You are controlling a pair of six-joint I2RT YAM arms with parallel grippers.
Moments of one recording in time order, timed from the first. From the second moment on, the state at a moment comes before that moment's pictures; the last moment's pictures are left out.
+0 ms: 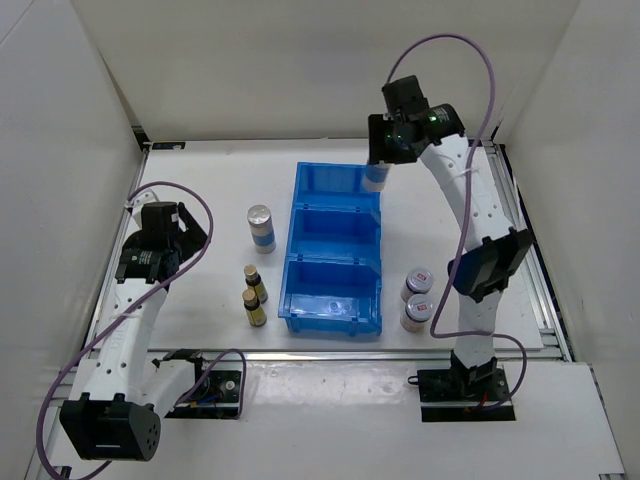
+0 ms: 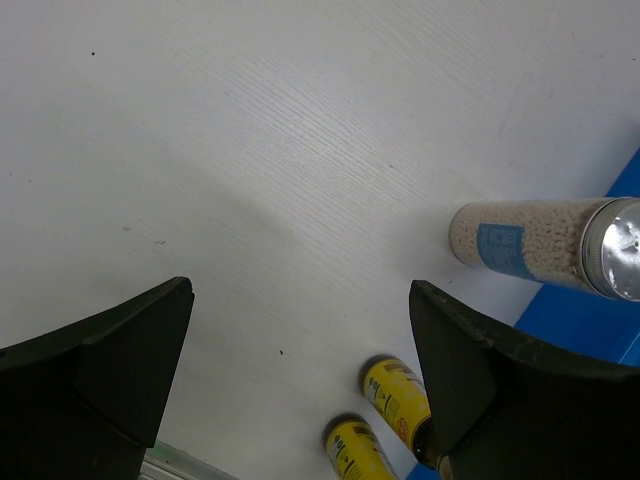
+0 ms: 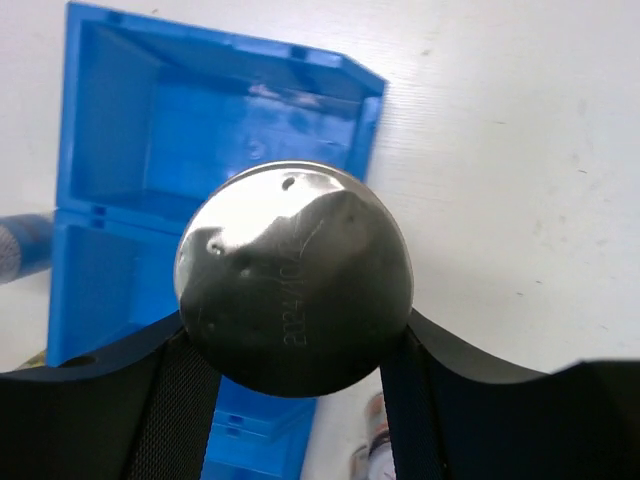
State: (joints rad) left arm -0.03 0.95 0.94 -0.75 -0.31 -0.55; right arm 0.44 1.98 2.31 -1.19 0.13 0.26
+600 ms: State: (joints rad) left arm -0.03 0.96 0.89 -0.67 -0.18 -0.46; right arm 0.52 2.34 2.39 -1.17 0.12 0.28
